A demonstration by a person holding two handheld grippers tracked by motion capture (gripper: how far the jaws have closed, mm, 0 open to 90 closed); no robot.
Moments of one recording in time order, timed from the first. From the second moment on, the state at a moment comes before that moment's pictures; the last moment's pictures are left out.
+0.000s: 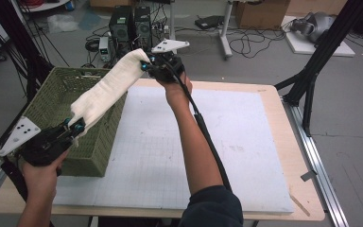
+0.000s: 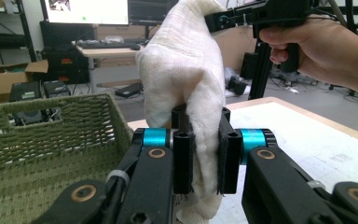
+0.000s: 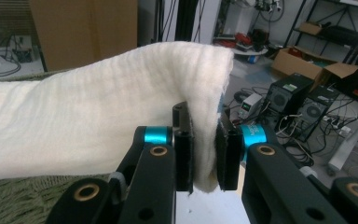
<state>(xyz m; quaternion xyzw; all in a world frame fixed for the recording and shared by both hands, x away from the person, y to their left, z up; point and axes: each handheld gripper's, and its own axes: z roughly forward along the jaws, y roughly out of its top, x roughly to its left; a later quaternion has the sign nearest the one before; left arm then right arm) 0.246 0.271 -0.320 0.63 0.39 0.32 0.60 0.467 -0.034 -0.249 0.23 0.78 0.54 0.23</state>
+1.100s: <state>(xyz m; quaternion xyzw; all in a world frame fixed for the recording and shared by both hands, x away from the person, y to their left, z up) 0.237 0.306 -0.331 0.61 0.43 0.36 0.55 0.496 0.068 -0.257 0.22 0.79 0.53 0.21</state>
